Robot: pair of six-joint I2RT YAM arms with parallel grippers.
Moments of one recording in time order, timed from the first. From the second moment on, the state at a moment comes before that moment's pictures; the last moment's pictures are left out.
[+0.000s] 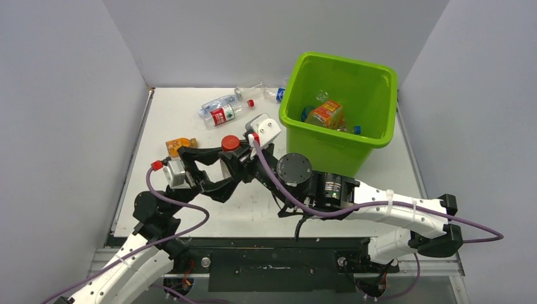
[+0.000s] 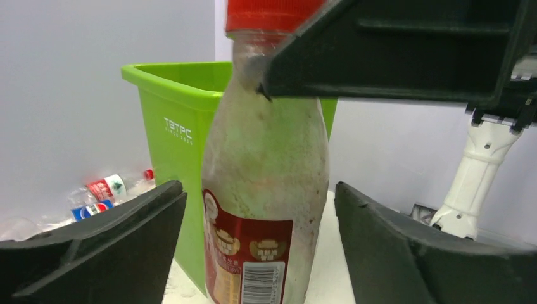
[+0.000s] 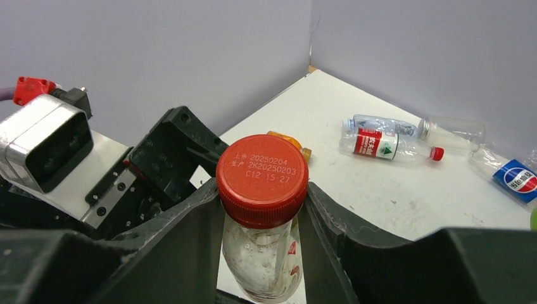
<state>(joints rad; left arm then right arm) -0.60 0.51 0.45 0.57 0.39 -0.31 1.39 1.37 1.52 -0.13 0.57 0.09</state>
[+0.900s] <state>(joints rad) -0.61 0.48 0.45 0.51 0.05 -0.28 0.71 1.37 1.90 -0.32 0.92 -0.12</state>
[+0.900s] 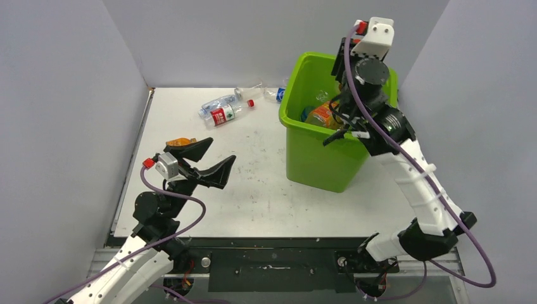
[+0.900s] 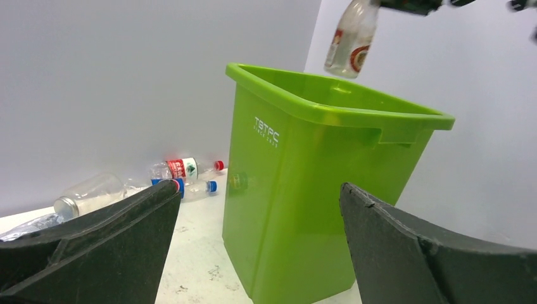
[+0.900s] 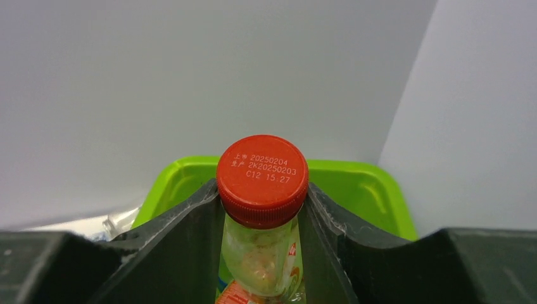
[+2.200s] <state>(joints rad) -0.62 0.60 0.64 0.07 -0.50 -0.27 0.42 1.29 1.60 -0.49 0.24 0.36</state>
